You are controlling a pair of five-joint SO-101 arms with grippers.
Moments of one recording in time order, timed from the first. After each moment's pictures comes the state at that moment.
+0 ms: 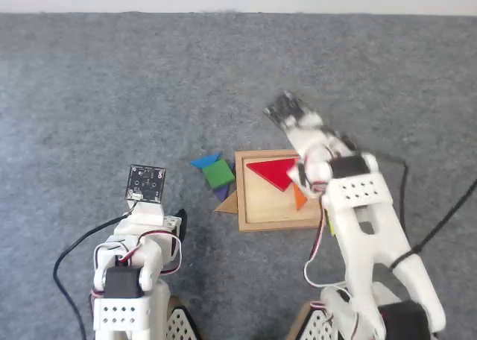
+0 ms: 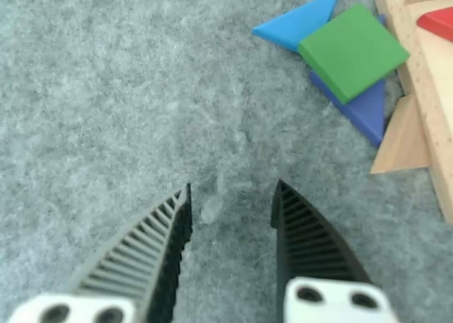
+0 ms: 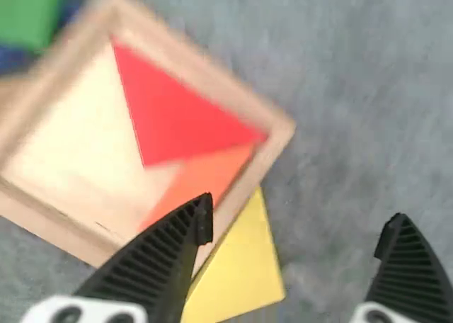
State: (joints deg) left arm -6.3 -102.2 97.2 71.5 -0.9; right arm -13.7 -25.1 47.6 50.8 29.4
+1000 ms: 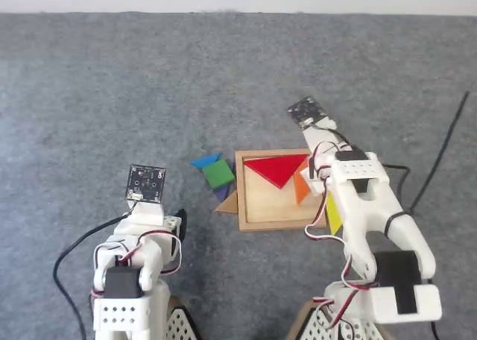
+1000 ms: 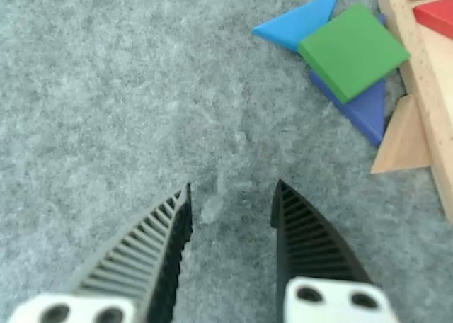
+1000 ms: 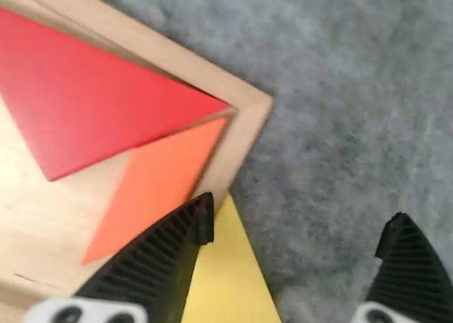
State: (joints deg) left arm -6.3 -102.2 97.2 71.5 -0.9; right arm -7.3 -6.9 44.1 39.7 26.1
